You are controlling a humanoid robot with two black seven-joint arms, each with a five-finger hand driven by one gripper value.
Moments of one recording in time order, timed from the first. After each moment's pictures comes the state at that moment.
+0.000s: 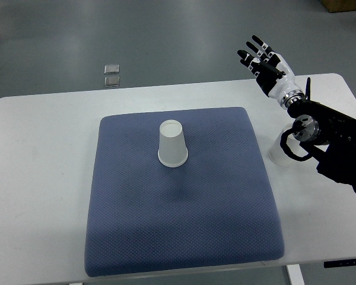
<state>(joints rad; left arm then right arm) -0.03 0.00 -0.15 -0.15 0.08 0.05 0.04 0.94 -0.18 0.37 0.50 0.22 0.21 0.44</state>
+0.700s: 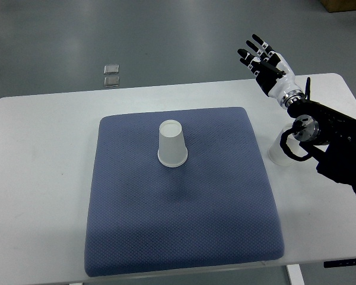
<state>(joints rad) -0.02 0.00 -0.15 -0.15 0.08 0.05 0.04 0.93 -0.18 0.37 0.50 0.23 0.22 0.45</state>
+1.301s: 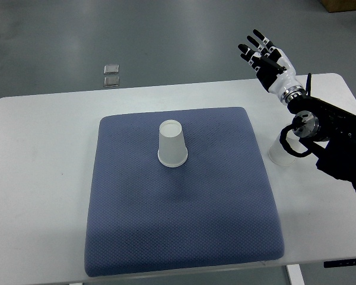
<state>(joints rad) -0.02 0.00 -0.15 -0.15 0.08 0.05 0.04 0.96 -0.19 0.37 0.50 0.23 0.21 0.45</state>
